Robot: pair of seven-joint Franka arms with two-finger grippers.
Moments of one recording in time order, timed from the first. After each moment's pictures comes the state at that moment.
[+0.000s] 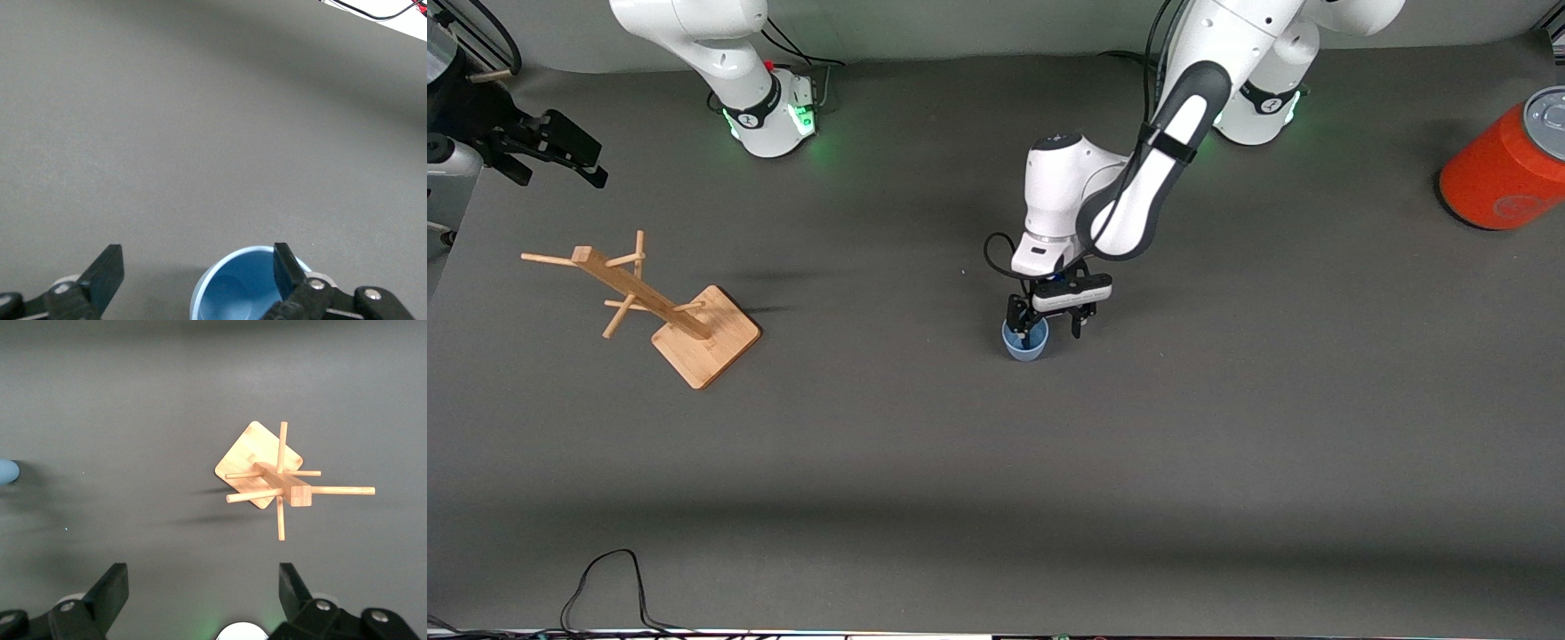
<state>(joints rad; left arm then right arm) -0.63 0.48 -0.11 -1.95 1.05 2.67 -1.97 -0.03 -0.27 0.08 -1.77 0.01 1.52 0.13</state>
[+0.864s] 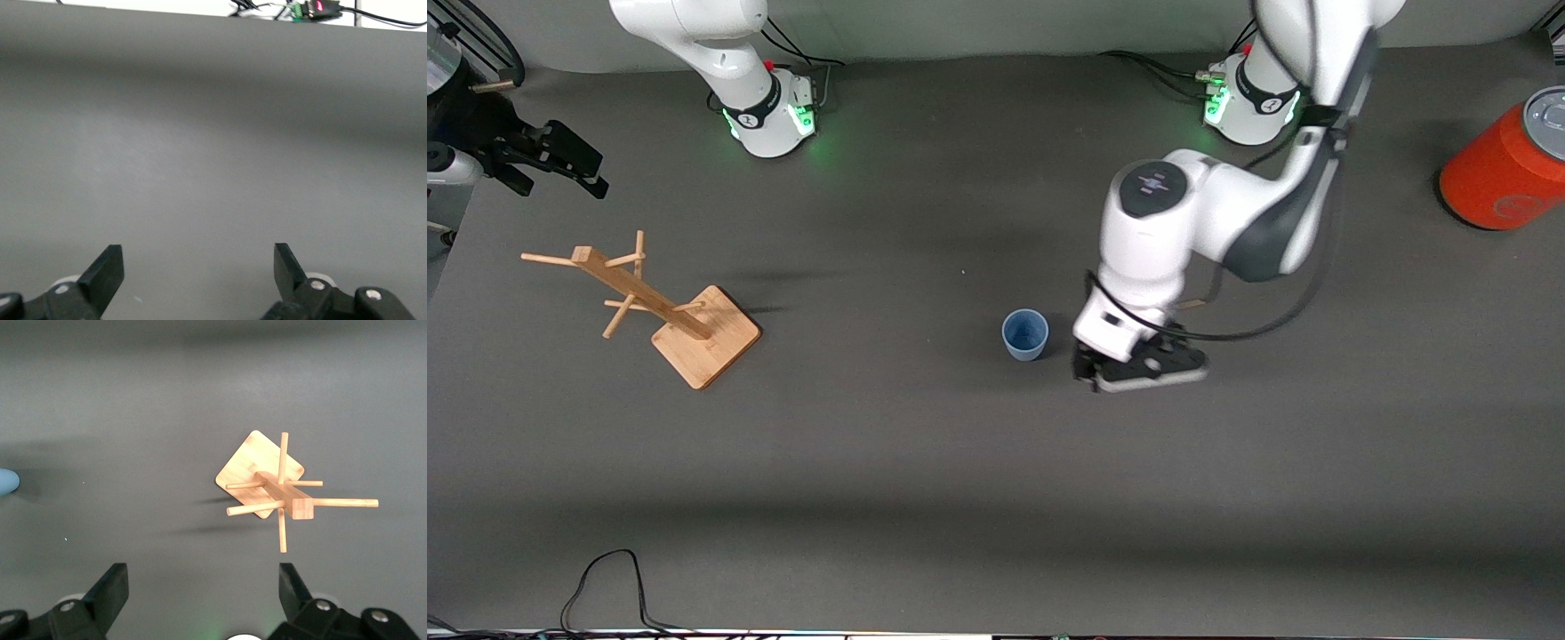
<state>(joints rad) -0.42 0.41 -0.10 -1.61 0.29 2.22 -0.74 -0.03 -0.27 0.08 -1.80 0.01 1.57 0.13</state>
